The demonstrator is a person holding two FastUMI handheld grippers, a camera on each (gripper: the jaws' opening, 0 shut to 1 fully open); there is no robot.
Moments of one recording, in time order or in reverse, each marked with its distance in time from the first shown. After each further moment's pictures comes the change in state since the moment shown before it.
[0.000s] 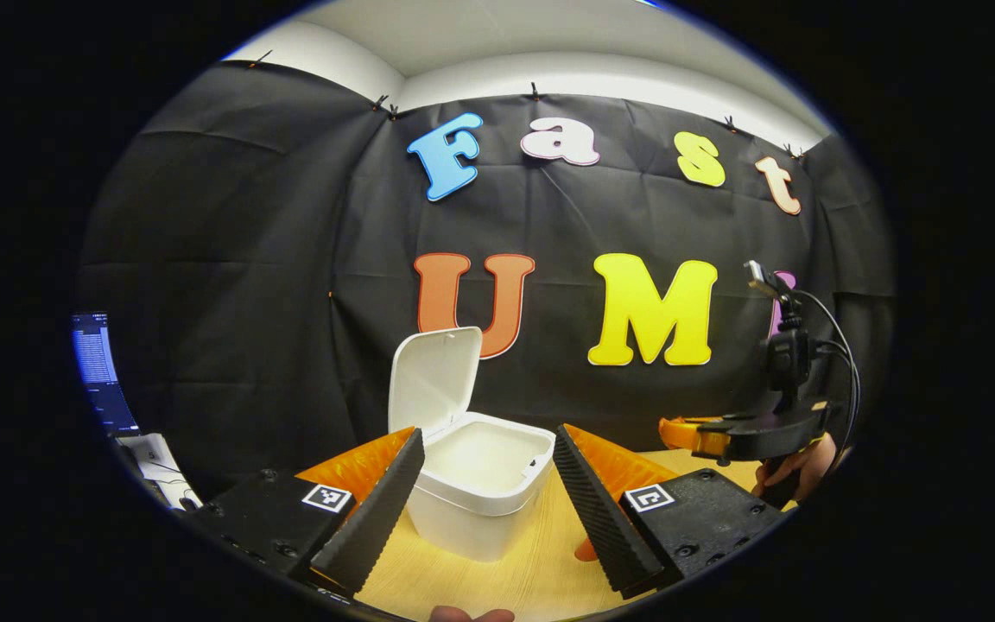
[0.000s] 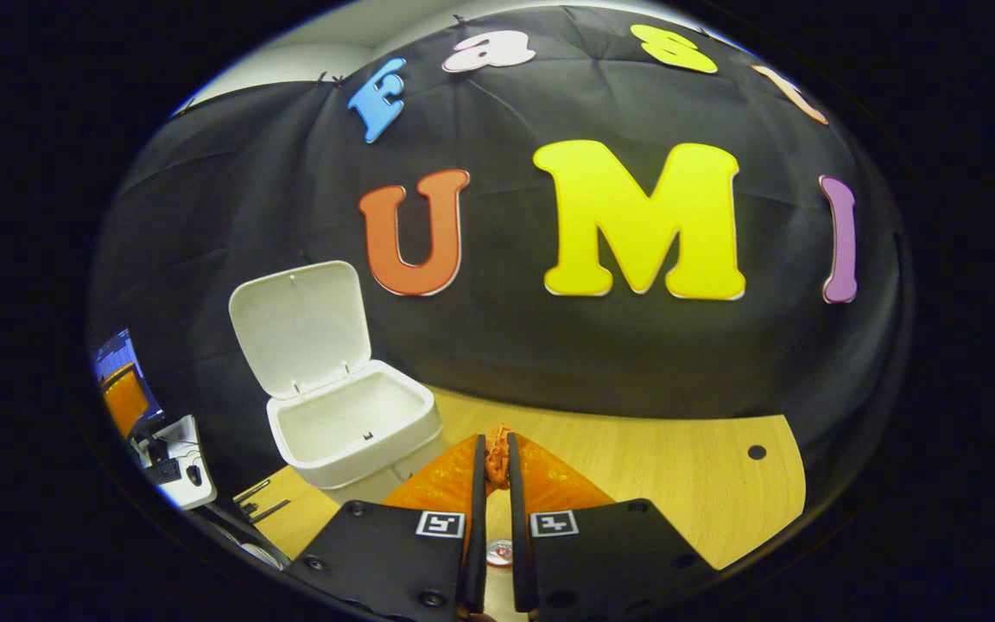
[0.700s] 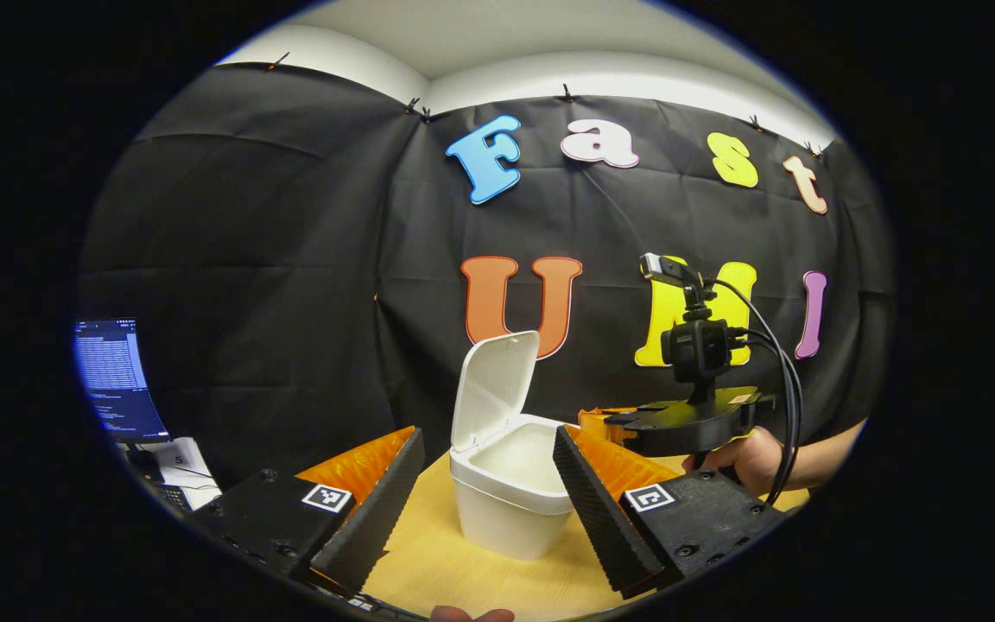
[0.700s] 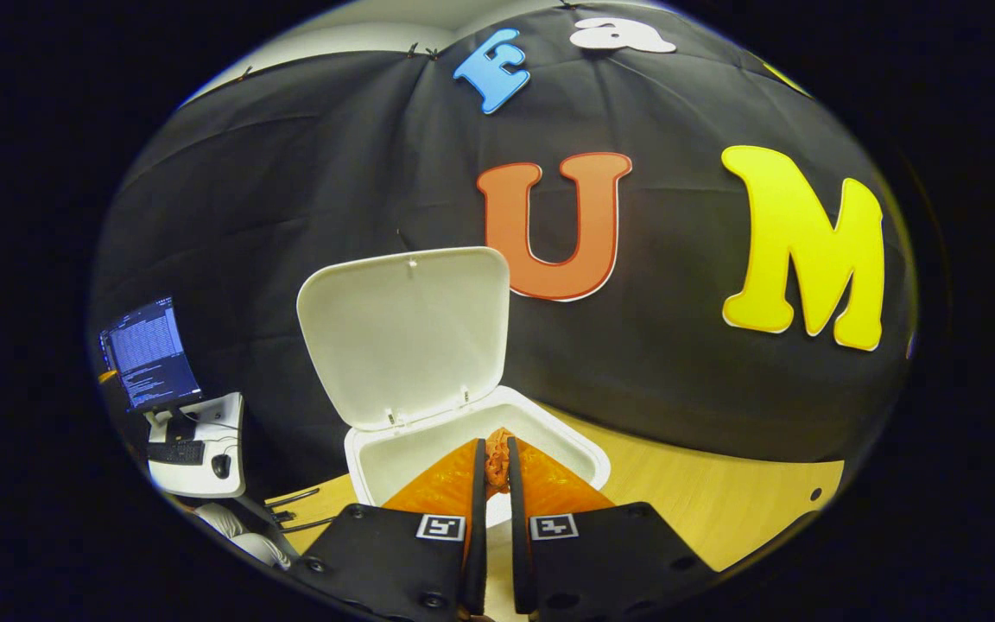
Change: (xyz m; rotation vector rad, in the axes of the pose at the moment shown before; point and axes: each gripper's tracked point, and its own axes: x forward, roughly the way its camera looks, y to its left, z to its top) left arm -0.008 0.058 0.005 0.007 0.005 0.119; right arm 0.098 0.152 -0.008 -0.131 0.074 0.247
